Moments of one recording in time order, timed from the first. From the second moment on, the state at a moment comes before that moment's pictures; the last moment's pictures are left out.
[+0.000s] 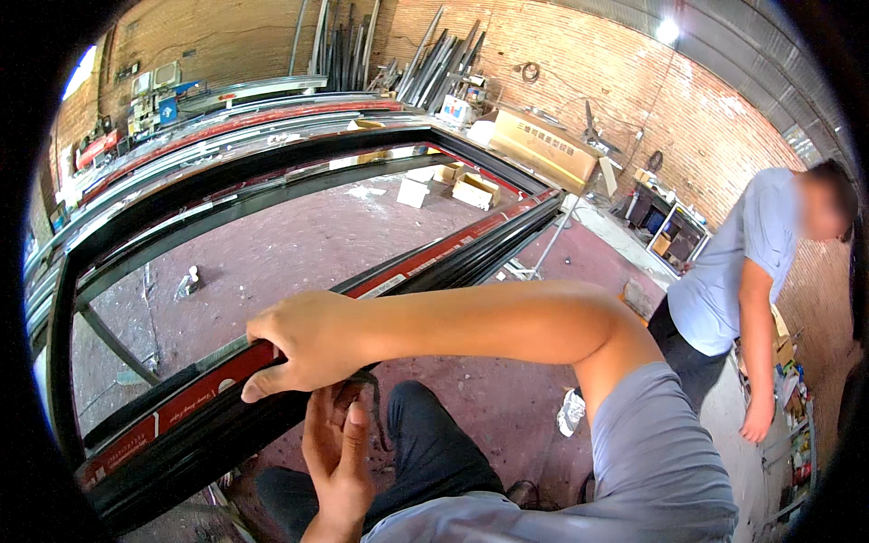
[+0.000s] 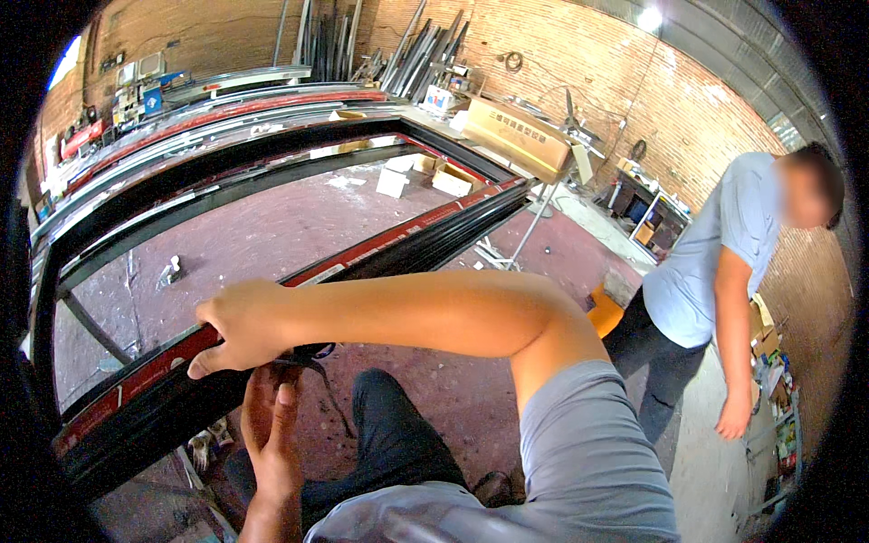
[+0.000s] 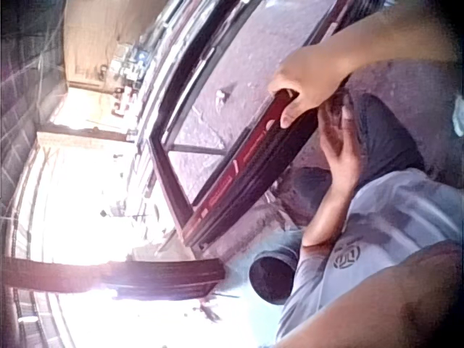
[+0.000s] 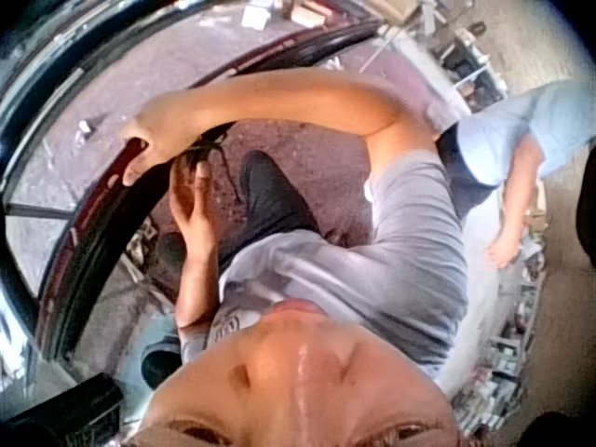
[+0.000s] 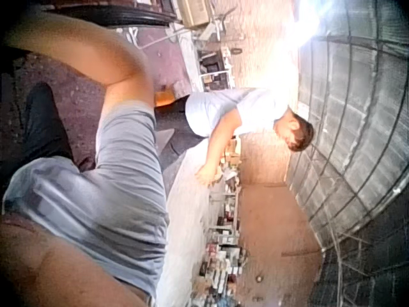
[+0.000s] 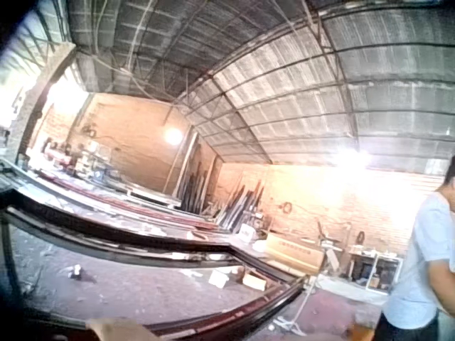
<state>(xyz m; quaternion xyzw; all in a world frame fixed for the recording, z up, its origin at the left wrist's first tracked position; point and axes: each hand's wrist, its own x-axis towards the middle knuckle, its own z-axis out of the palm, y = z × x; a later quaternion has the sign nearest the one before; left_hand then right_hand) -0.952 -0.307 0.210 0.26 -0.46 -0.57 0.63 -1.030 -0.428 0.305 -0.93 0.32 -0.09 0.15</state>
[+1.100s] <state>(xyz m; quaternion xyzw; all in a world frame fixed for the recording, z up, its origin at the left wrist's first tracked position) -0.827 -0.284 0.285 0.23 -0.71 -0.09 0.66 -1.063 -0.358 0.319 -0.88 0.39 -0.19 0.20</state>
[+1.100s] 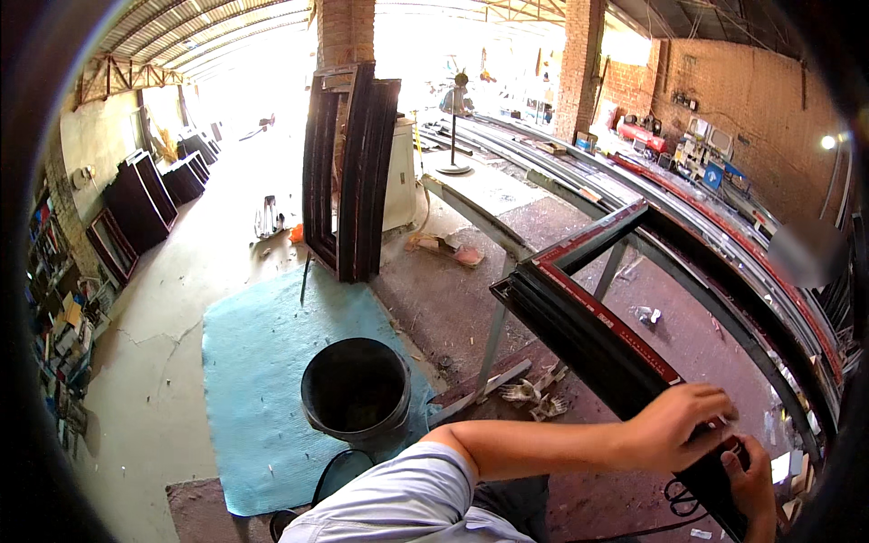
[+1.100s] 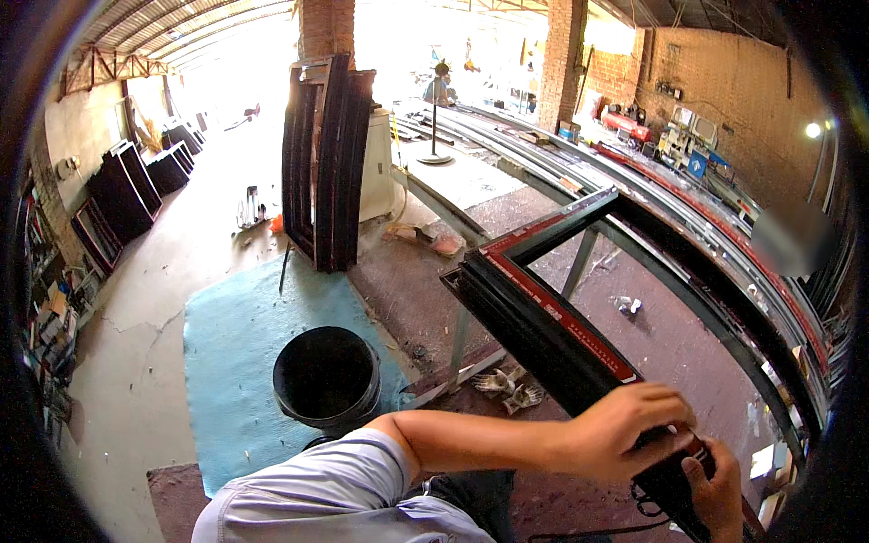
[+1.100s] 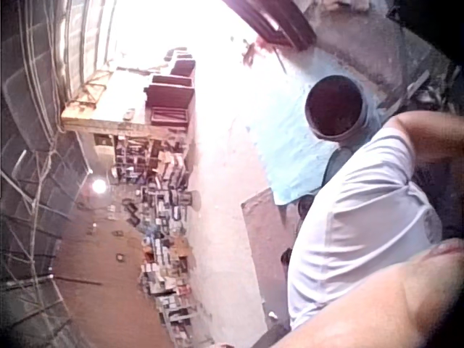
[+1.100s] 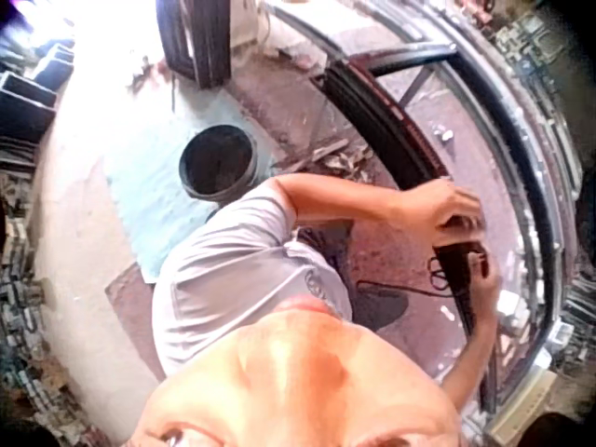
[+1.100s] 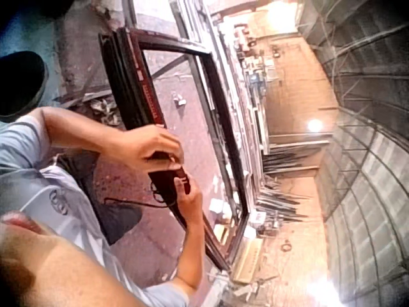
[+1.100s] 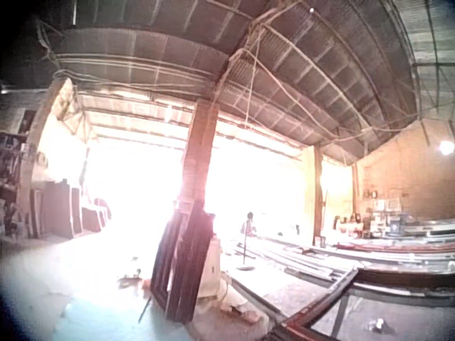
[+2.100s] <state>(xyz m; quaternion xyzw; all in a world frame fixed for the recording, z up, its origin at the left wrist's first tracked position) -0.815 -0.322 0.281 0.47 -0.77 0.15 0.39 -1.124 -0.318 0.275 -0.83 0.40 -0.30 -0.26</state>
